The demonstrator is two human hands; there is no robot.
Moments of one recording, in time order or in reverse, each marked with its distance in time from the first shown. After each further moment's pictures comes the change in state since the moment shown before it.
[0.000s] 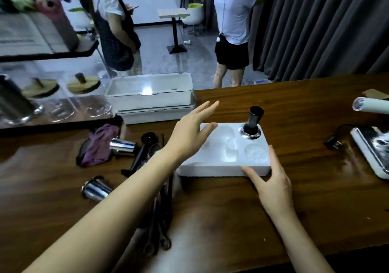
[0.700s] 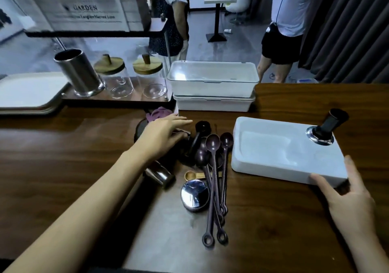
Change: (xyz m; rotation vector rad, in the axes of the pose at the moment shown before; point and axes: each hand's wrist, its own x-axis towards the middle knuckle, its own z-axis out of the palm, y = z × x) left_hand -0.095 -0.139 -0.130 0.375 -0.082 -0.157; right_hand 0.003 0.008 0.003 -0.111 0.023 0.084
